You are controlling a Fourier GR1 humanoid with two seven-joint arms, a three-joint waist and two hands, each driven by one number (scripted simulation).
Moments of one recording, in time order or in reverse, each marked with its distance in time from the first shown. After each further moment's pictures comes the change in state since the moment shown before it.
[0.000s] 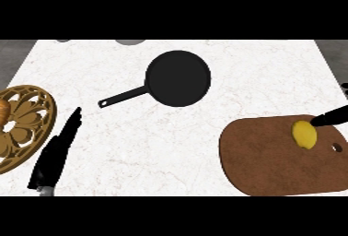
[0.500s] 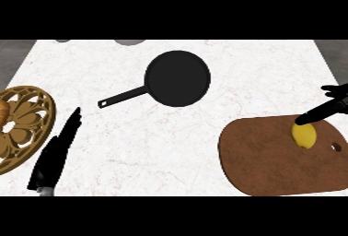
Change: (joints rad) left arm 0.008 -0.015 0.013 -0.018 -0.022 -0.008 0.021; right arm -0.092 0.048 0.090 0.149 -0.002 0.028 0.003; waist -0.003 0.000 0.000
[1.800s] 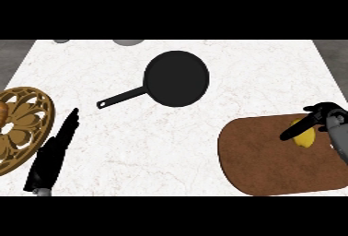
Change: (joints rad) left arm 0.019 -0.044 0.061 -0.024 -0.039 -0.059 0.021; right arm 0.012 0.098 0.080 0.200 0.069 0.000 -0.044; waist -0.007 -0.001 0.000
